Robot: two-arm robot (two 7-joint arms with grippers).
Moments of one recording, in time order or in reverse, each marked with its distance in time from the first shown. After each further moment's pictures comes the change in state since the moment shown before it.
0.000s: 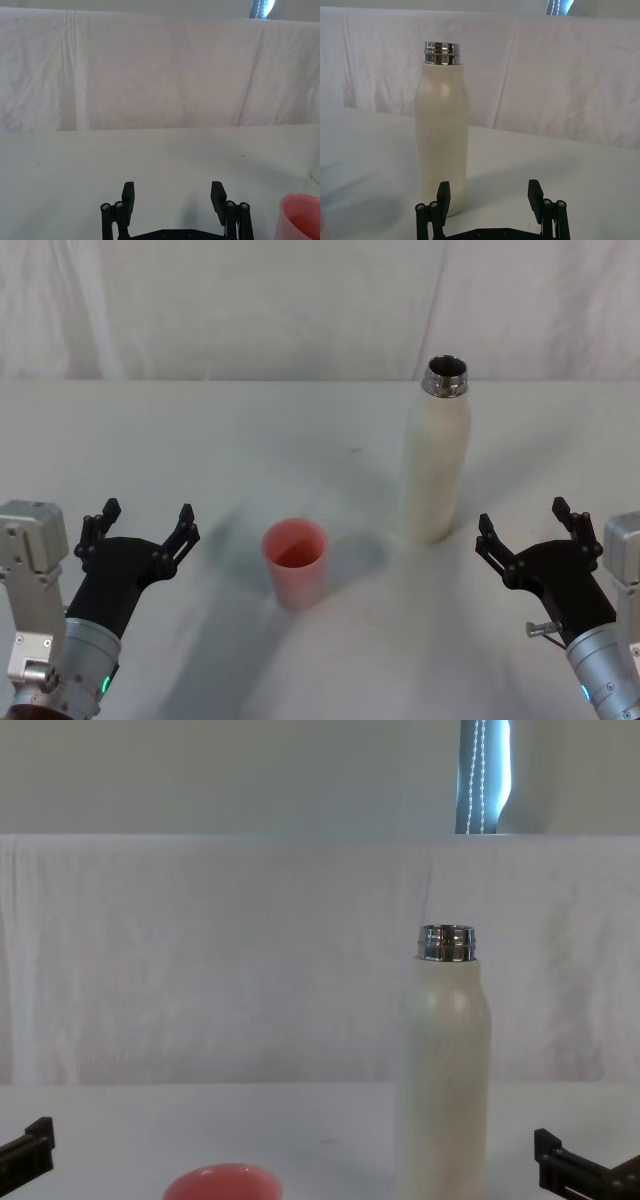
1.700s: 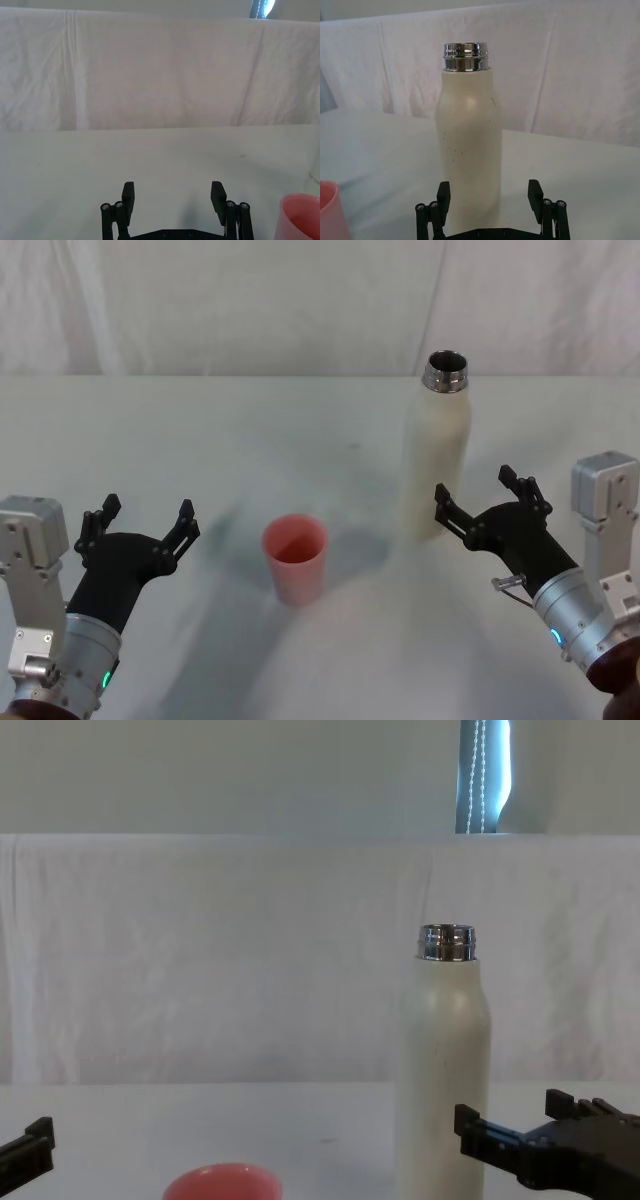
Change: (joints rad) left arm 0.000 0.000 0.000 0.000 0.000 0.000 0.000; right arm 0.165 -0.075 0.037 0.145 0.062 0.062 0.226
